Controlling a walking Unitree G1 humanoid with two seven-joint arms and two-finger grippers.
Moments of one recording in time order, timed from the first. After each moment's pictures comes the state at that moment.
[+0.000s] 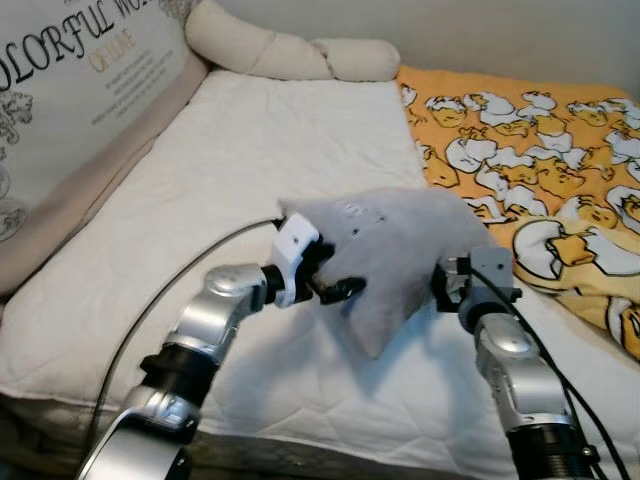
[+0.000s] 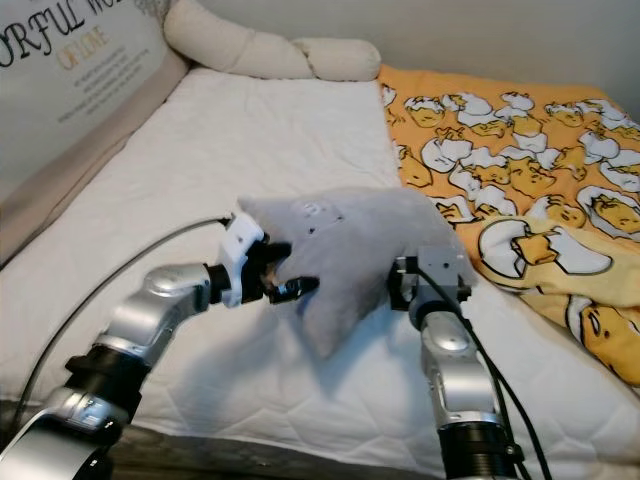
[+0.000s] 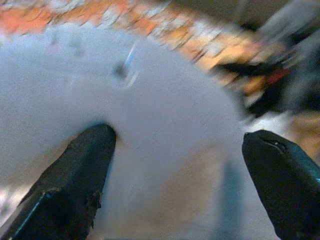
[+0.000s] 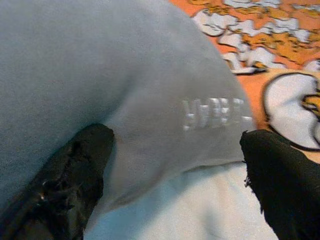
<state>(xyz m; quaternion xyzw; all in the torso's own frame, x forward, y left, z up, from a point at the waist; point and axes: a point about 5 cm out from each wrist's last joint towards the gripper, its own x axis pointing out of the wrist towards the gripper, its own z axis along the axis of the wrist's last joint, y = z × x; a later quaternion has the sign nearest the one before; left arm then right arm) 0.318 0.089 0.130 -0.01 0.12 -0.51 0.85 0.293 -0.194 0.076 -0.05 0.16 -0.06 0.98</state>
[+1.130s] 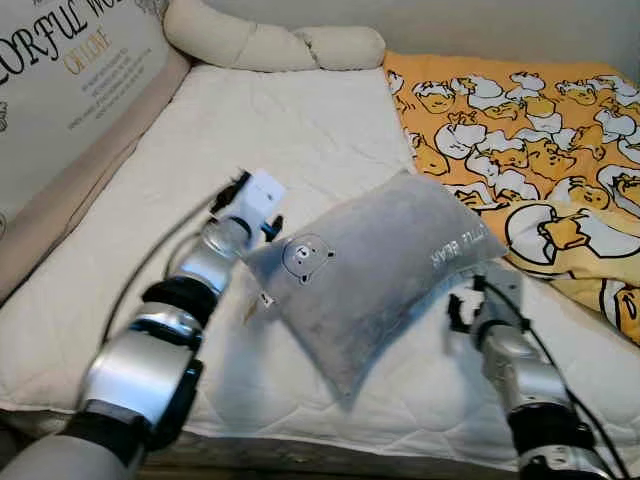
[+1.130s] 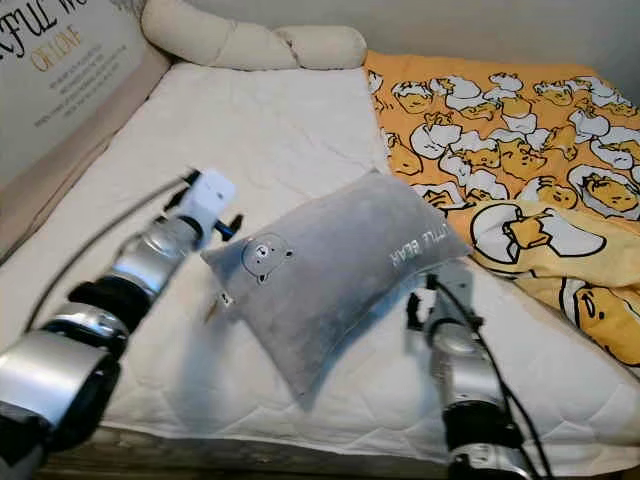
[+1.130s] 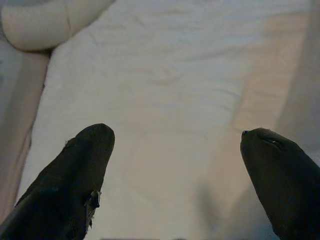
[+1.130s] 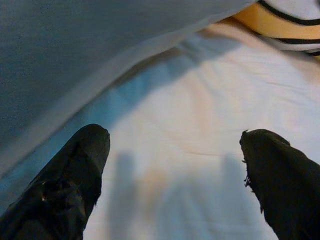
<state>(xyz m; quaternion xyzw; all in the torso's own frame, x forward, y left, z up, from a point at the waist) 0.390 0.140 0.123 0.29 0.14 -0.11 0.94 0.298 -0.208 0.032 0.01 0.28 -0.11 0.95</state>
